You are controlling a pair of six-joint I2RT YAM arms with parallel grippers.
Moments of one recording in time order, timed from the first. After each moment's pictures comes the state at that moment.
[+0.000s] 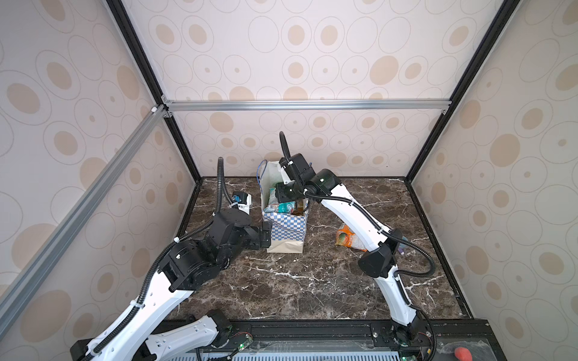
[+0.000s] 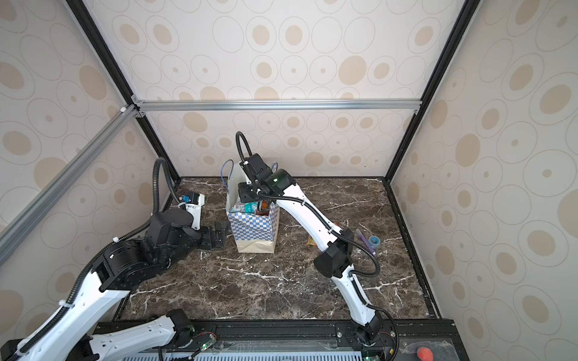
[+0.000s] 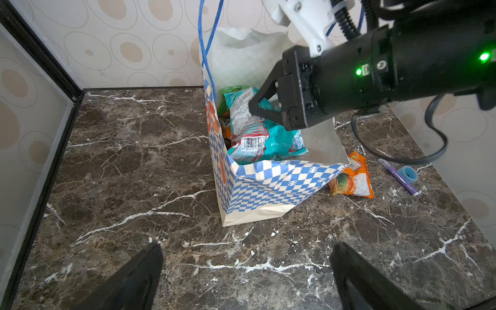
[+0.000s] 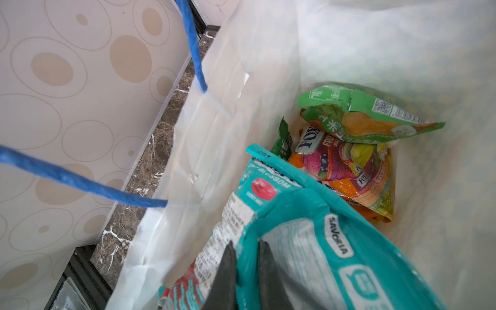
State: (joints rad) left arm -0.79 0.95 1.34 -1.00 -0.43 -0.46; right arm 0.80 2.25 2.59 -1.08 -0.04 0.46
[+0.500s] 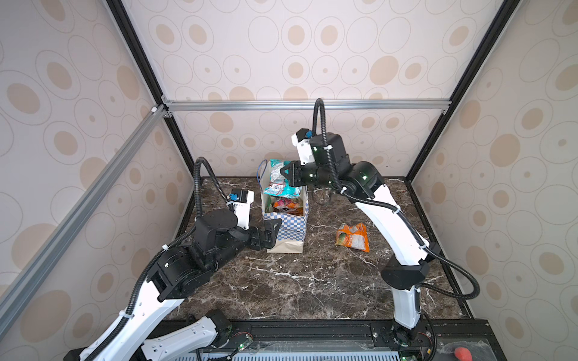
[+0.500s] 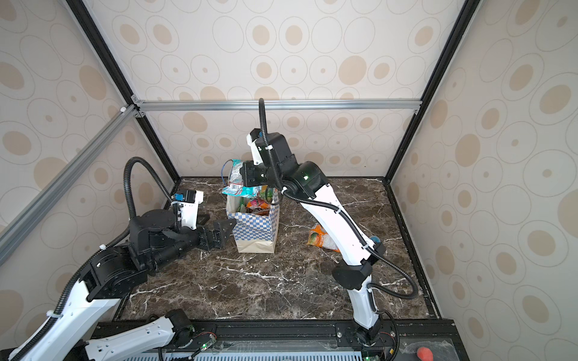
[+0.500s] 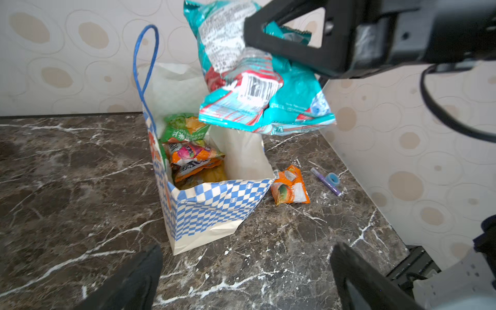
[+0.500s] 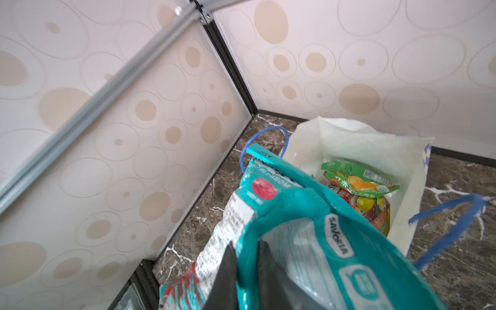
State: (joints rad) left arm -0.79 0.88 1.33 -0.83 -0.21 -0.41; right arm 0.83 1.97 2.60 -1.01 -0.04 0.45
